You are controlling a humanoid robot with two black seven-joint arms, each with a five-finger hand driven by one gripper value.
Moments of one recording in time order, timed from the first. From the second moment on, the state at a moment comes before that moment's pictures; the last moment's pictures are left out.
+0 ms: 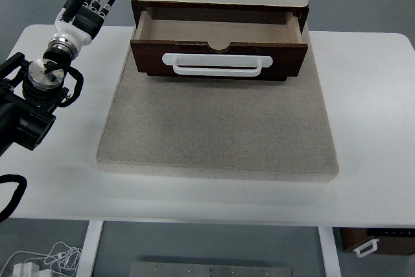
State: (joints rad) left arm -0.89 0.28 -0.88 -0.59 -0.38 -0.17 -0.16; right arm -0.01 0.00 -0.01 0.10 -0.11 -0.13 0.12
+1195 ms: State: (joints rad) left arm -0.90 0.34 -0.84 -0.60 -0.24 -0.23 -0.16; right arm -0.01 0.00 -0.01 0.10 -0.11 -0.13 0.12
